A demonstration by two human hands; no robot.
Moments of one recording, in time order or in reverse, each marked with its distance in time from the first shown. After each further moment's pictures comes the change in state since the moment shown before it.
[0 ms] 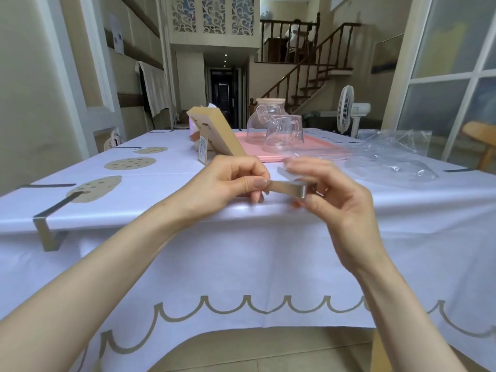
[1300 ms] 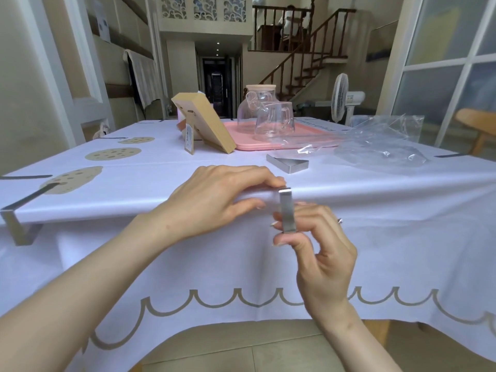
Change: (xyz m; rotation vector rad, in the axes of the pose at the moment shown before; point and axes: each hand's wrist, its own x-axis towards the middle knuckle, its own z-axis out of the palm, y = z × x) left_hand -0.007 -0.017 0.014 0.848 -0.027 0.232; right_hand -0.058 0.039 0.021 -0.483 0.339 -0.366
